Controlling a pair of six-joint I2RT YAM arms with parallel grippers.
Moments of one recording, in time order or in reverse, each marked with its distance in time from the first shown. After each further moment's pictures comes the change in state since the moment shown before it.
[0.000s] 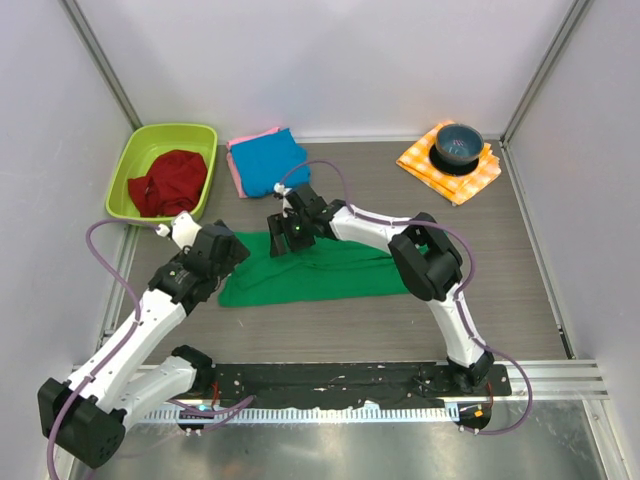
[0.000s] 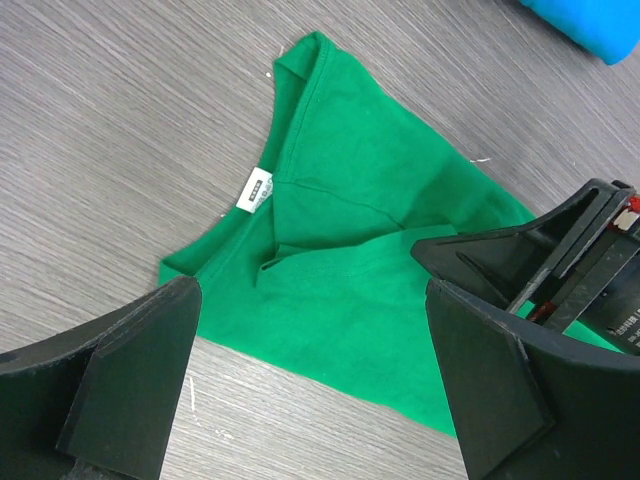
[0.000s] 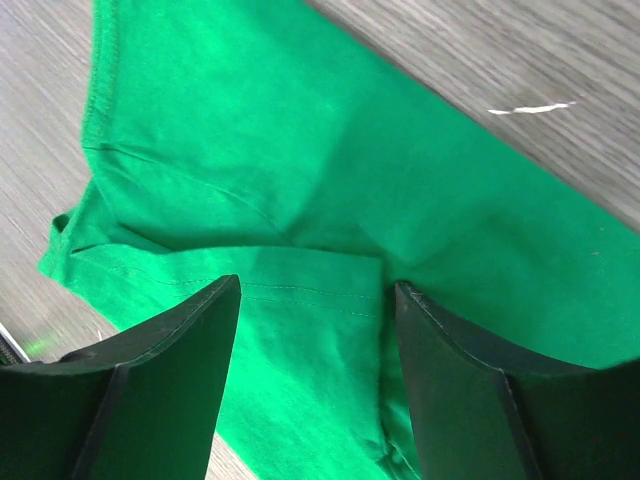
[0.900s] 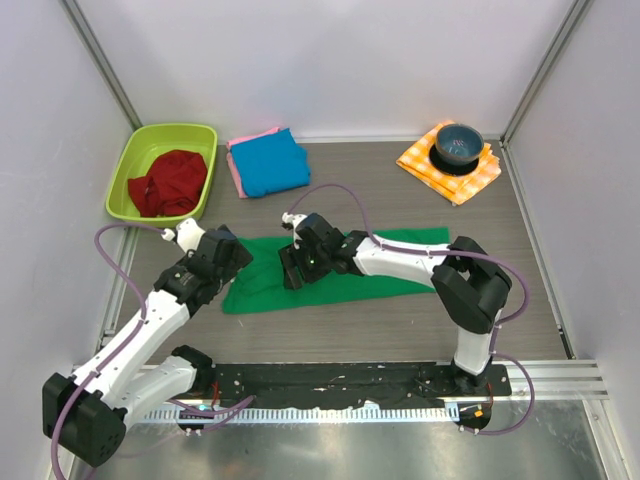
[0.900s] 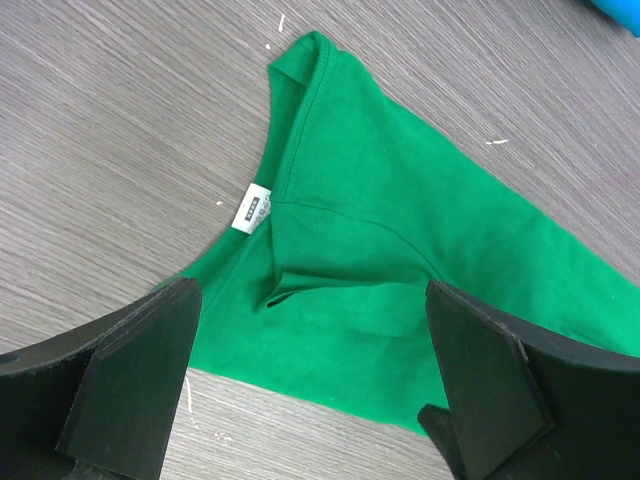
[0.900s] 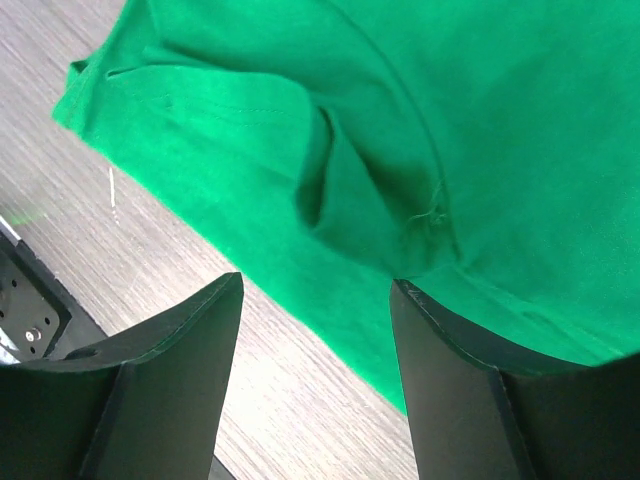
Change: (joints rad) left arm 0.004 0.005 -0.063 0.053 0.034 -0.005; right arm 0.121 -0.355 -0.420 0.068 0.108 0.001
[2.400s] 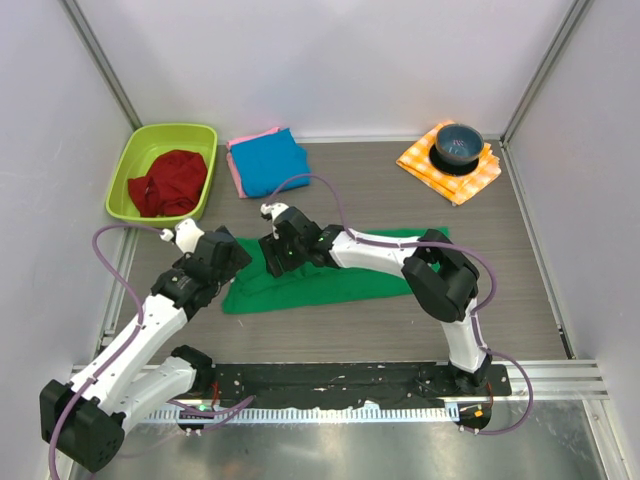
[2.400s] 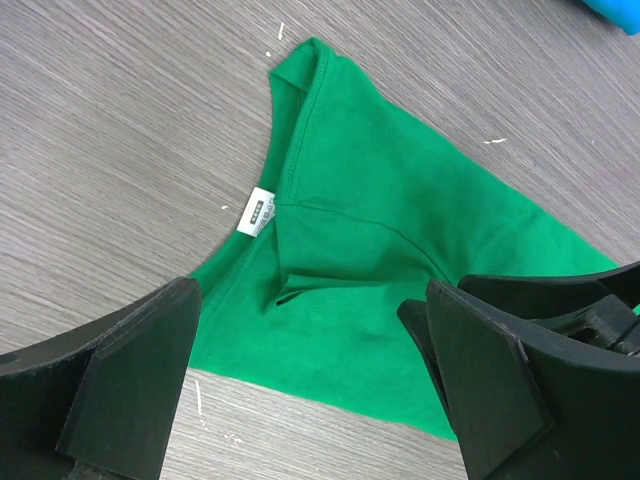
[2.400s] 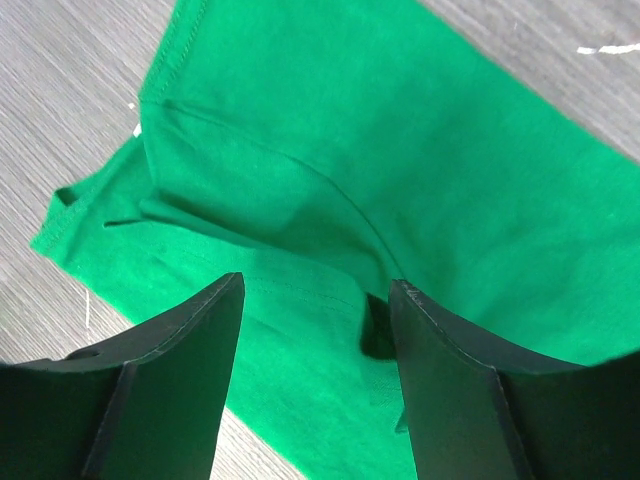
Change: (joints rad) left arm 0.000 -0.034 -0.011 0.007 -0.003 0.034; right arm 0.040 0.172 0.216 0.047 0.133 -0.071
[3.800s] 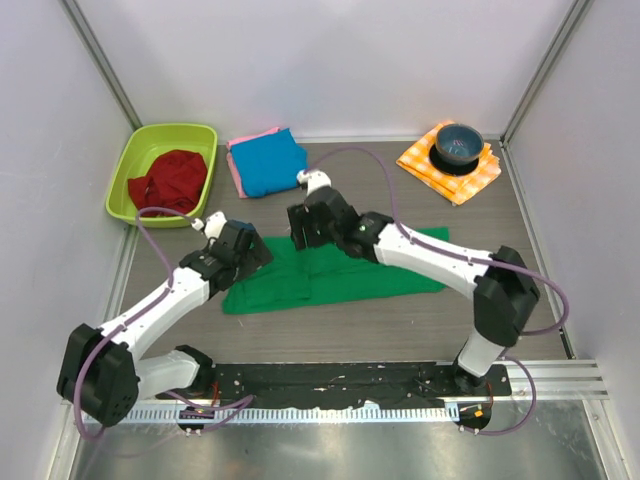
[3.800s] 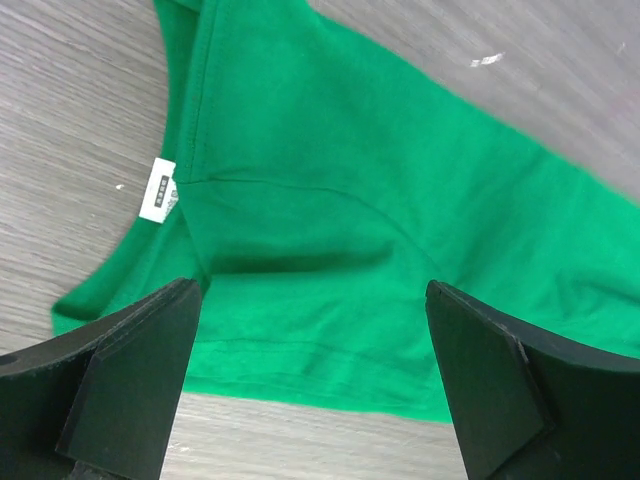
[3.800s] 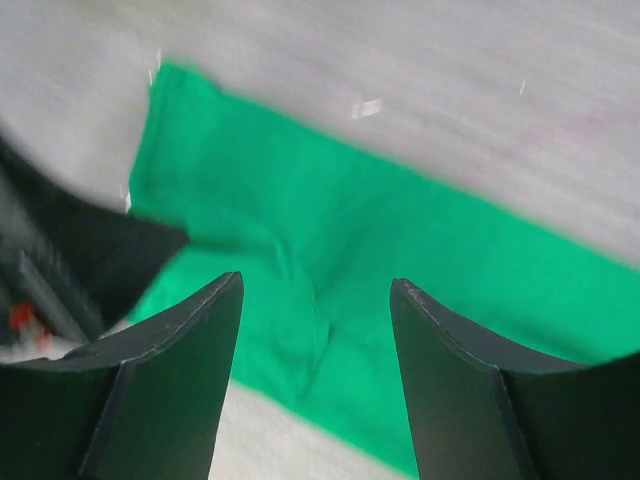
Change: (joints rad) left arm -0.026 0.276 0.036 0.132 0.156 0.042; right arm -0.014 -0.385 -0.188 -0.096 0.224 0.065
